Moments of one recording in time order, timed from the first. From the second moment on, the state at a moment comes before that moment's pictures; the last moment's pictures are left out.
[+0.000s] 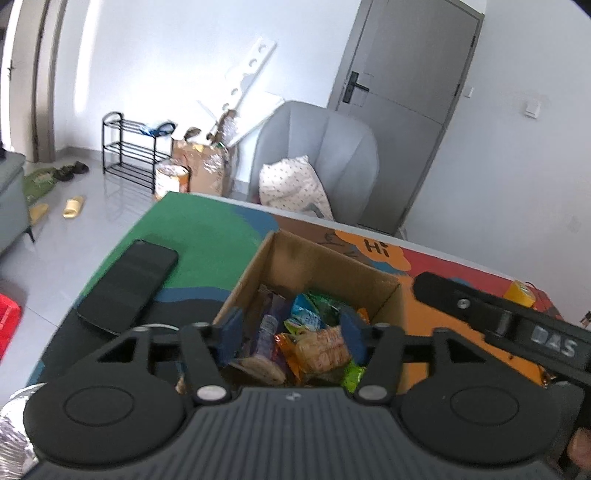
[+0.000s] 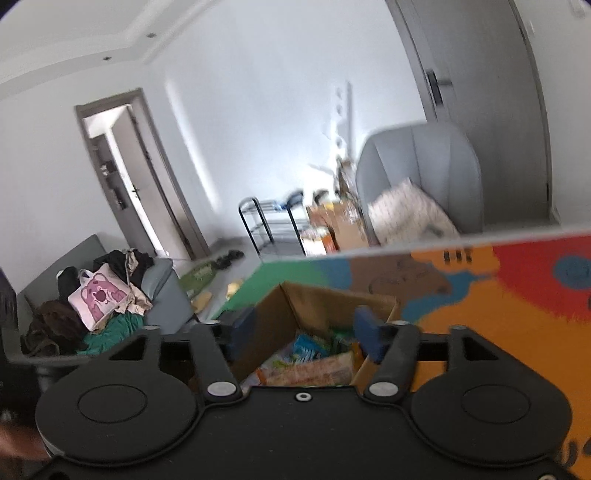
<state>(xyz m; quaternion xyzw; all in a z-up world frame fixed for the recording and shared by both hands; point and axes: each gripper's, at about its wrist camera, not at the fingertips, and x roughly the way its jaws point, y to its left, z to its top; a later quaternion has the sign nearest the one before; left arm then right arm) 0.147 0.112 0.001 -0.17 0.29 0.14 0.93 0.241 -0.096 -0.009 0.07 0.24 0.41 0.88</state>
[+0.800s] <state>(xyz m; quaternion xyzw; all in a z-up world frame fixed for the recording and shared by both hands) 0.067 0.069 0.052 -0.12 0.18 0.19 0.96 0.208 -0.191 0.016 0.06 0.19 0.32 0.93</state>
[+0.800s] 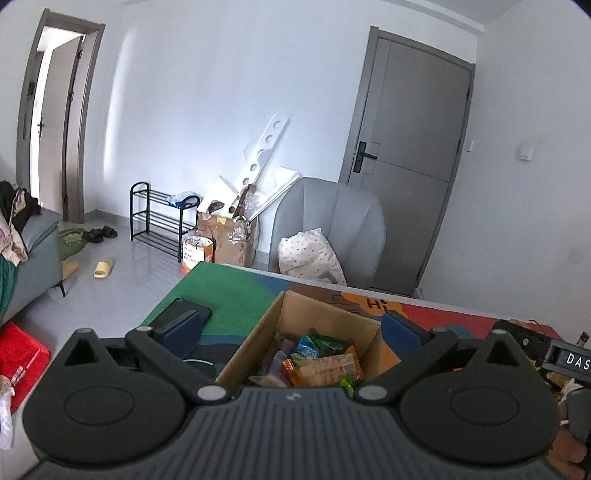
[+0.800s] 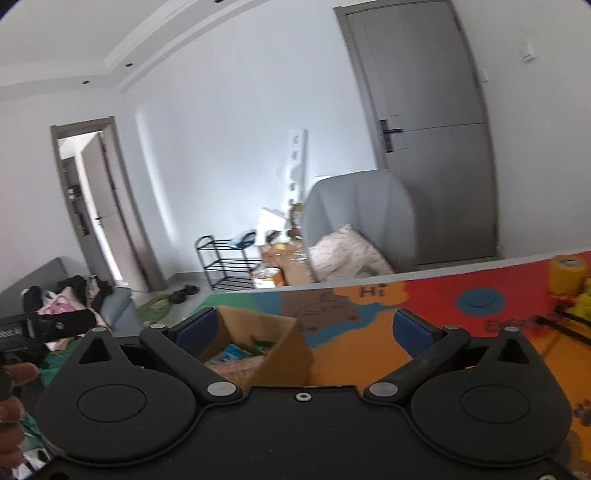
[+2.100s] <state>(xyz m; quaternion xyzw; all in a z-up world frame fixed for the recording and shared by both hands) 0.000 0.031 0.055 -0.09 0.25 0.15 0.95 0.100 -0.205 0.041 0.00 0.21 0.24 0.95</state>
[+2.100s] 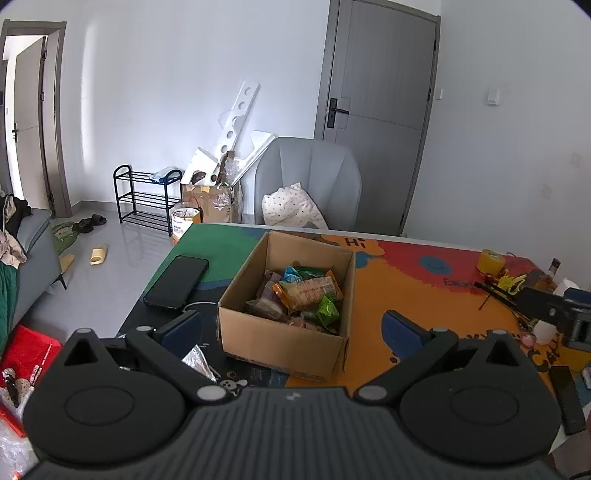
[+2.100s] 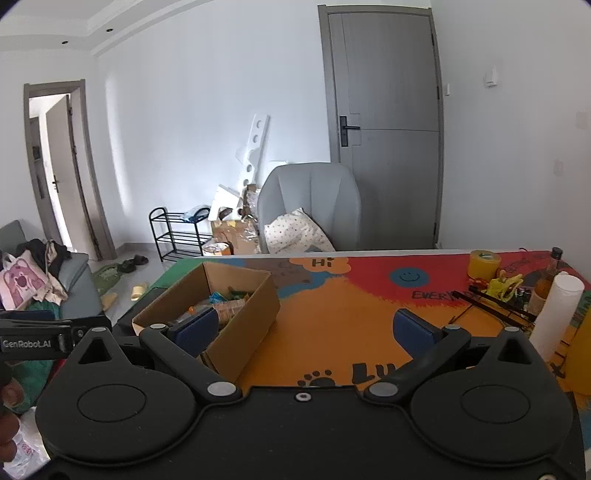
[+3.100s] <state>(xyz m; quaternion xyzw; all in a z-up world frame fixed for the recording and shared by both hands) -0.014 0.027 0.054 -0.07 0.26 0.13 0.95 0.078 -0.207 0.050 -0.02 0.23 0.24 0.94</state>
